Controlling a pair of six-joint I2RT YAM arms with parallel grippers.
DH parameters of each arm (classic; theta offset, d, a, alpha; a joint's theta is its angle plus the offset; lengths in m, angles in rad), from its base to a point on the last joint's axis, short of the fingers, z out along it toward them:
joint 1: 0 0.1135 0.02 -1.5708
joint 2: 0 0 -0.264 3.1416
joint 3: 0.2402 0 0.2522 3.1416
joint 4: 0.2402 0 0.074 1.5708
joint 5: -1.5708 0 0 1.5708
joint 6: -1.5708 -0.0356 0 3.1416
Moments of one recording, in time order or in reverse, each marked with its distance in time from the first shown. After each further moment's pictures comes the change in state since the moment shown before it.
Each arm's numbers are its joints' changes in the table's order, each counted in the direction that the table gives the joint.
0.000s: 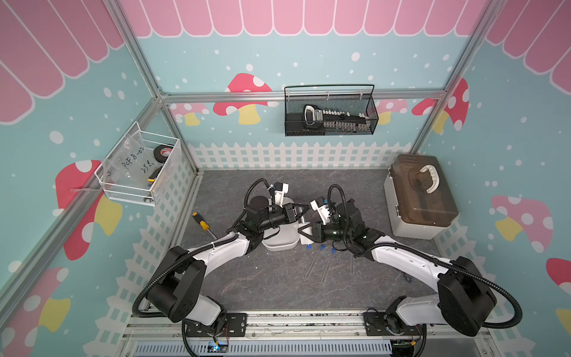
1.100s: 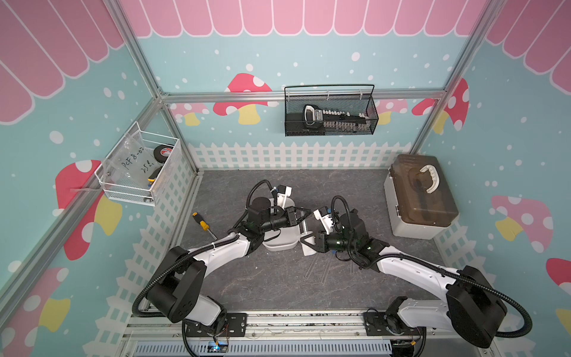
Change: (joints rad) left arm -0.010 0.000 -0.004 0.037 -0.034 -0.008; right arm 0.045 -0.095 -0.143 -0.057 -0.022 -0.060
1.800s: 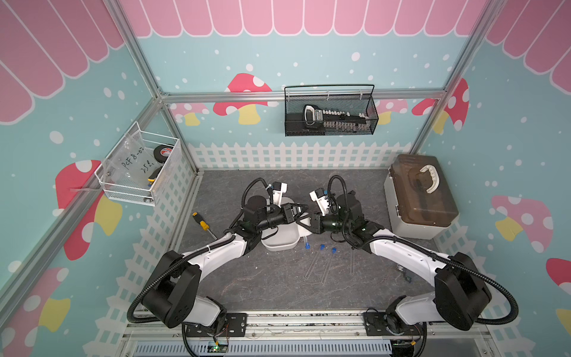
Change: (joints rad) left arm 0.019 -0.041 0.000 0.001 0.030 -0.012; right arm -0.070 0.141 0.238 0.043 0.057 0.073
